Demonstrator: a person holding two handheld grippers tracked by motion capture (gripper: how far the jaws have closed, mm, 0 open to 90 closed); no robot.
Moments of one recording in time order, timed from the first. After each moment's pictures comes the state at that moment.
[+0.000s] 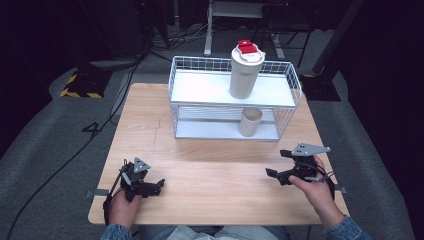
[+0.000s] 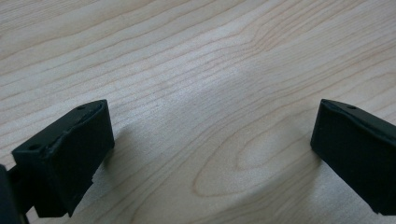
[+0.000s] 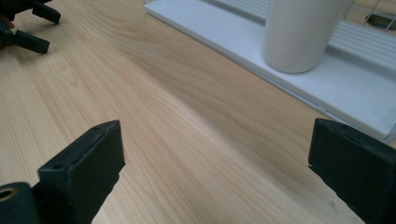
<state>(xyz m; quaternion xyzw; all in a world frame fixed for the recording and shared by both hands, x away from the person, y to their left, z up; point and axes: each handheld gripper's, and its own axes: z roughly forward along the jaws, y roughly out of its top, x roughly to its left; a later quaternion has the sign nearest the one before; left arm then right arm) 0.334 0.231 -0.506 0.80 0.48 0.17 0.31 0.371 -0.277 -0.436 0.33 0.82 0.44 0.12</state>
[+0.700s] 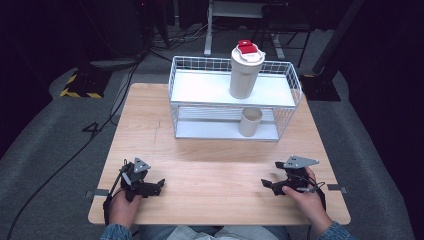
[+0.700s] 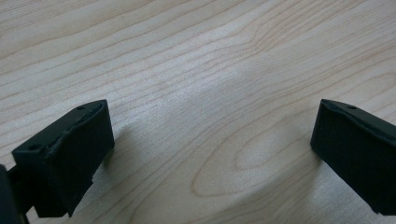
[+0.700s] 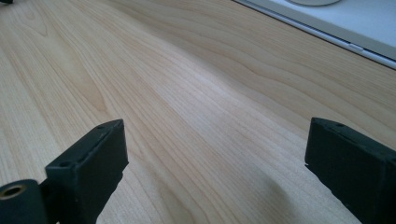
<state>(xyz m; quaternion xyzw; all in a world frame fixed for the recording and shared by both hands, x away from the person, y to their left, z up) 0.334 0.230 -0.506 0.80 0.48 0.17 0.31 0.363 -0.275 -0.488 0.34 0.83 0.42 0.12</state>
